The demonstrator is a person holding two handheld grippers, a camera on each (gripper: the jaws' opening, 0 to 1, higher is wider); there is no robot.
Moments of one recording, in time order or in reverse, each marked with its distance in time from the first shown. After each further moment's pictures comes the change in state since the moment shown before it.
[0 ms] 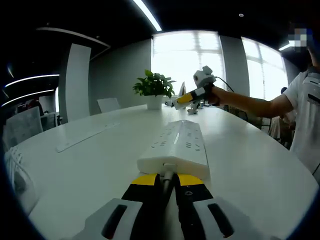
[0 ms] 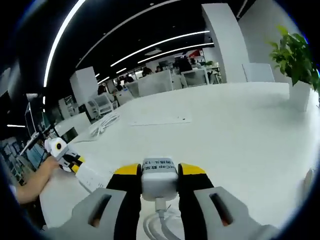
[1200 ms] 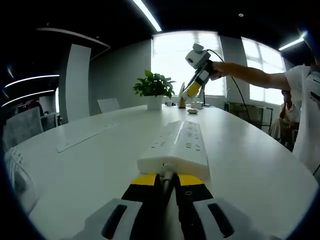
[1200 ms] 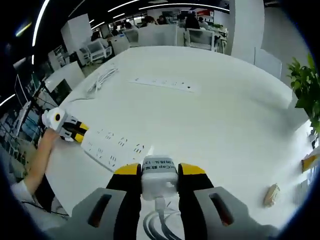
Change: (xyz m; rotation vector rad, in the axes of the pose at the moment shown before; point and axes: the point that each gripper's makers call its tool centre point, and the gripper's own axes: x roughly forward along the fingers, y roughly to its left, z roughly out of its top) left arm 0.000 0.000 0.000 0.002 -0.003 0.003; right arm -0.030 0.035 0.007 -0.104 0.510 -0.082
